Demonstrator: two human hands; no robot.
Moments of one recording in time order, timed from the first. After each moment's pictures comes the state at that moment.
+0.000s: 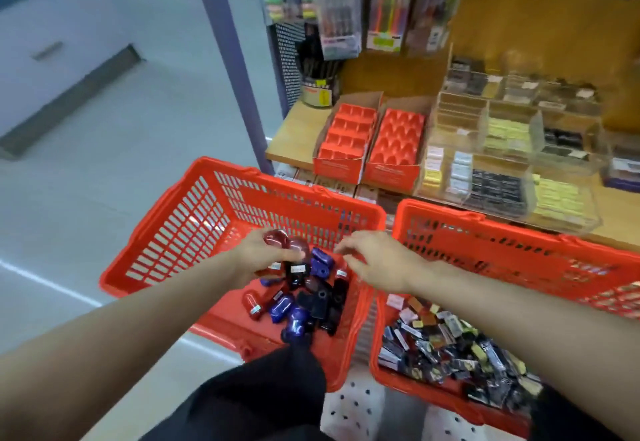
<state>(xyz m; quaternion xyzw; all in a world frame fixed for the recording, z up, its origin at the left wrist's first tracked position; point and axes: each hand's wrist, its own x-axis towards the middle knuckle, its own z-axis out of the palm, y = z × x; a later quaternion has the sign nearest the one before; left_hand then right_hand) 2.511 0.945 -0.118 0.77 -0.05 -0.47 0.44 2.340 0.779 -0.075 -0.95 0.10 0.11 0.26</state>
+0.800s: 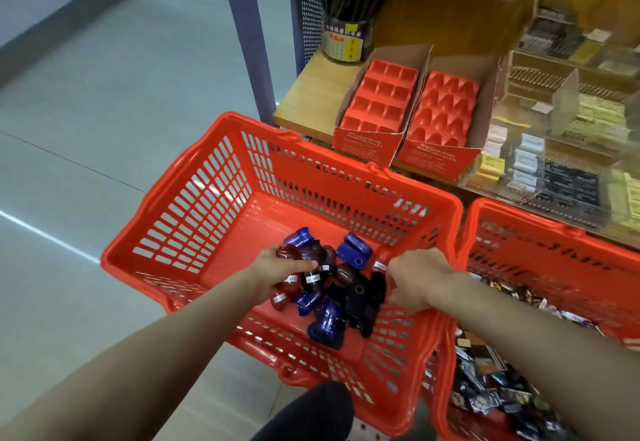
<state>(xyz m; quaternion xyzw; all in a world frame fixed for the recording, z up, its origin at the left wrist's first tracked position) 2.524 0.941 -0.263 0.74 0.05 -0.50 0.45 2.365 0.757 -0.155 -0.92 0.13 0.37 -0.01</state>
